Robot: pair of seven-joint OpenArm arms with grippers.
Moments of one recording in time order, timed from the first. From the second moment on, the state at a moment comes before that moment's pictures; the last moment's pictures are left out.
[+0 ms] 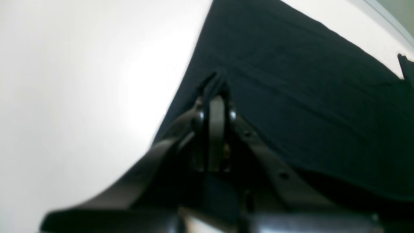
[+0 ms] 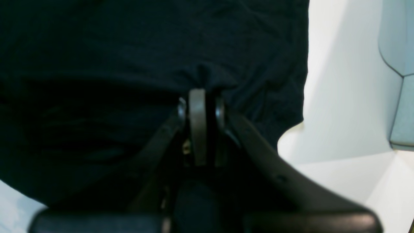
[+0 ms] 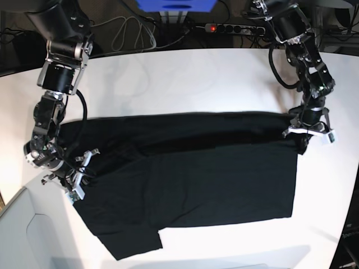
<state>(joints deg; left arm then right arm) 3.5 -10.2 -32.9 87.3 -27.7 -13.9 32.8 19.2 8.4 17.8 77.8 -3.2 46.5 -47.1</state>
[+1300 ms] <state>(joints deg) 4.9 -11.3 -38.2 79.1 -28.6 -14.2 37.7 0.8 11.5 26.1 94.8 -3.0 46.5 -47.9</state>
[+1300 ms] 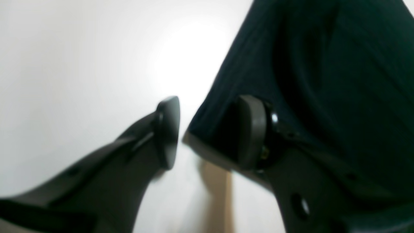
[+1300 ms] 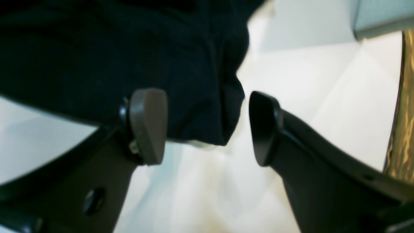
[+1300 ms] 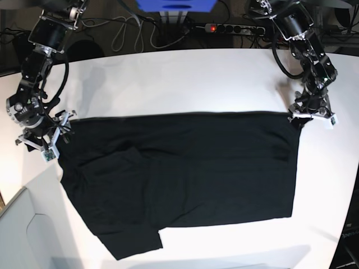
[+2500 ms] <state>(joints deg) 8.9 -10.9 -38.2 80.7 -29.7 -15.3 37.6 -2.3 17.7 27.0 80.1 -1.8 46.7 -41.6</state>
